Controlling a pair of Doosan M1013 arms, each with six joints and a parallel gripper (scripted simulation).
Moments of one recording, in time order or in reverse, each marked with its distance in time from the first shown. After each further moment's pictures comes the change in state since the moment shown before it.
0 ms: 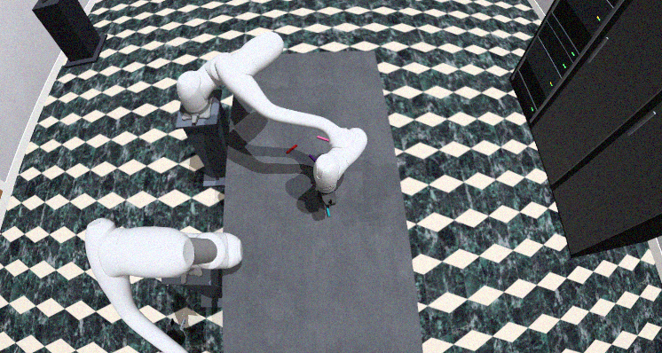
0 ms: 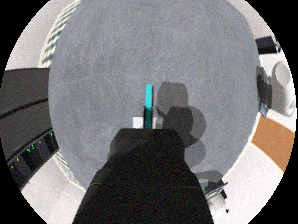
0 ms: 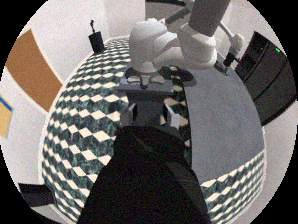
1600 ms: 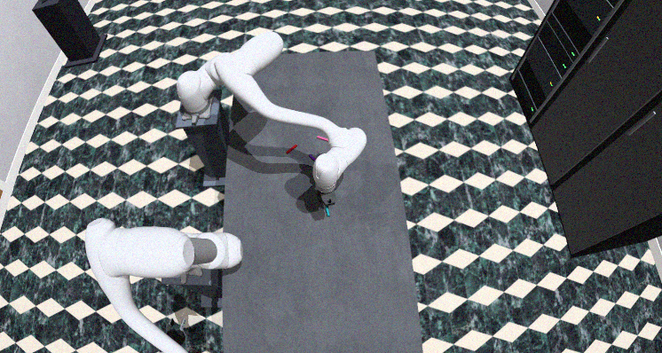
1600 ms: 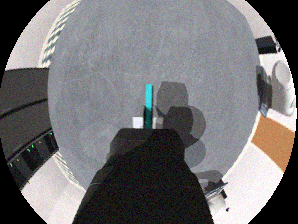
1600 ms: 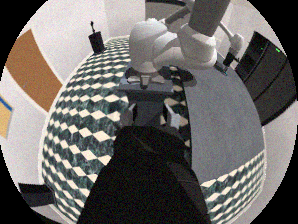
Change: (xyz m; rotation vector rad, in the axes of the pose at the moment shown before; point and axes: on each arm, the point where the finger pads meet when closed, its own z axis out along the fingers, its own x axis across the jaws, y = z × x) left arm 0.002 0.003 0.001 -0.001 0.001 0.000; right arm 0.000 0.000 0.000 0.000 0.000 0.000
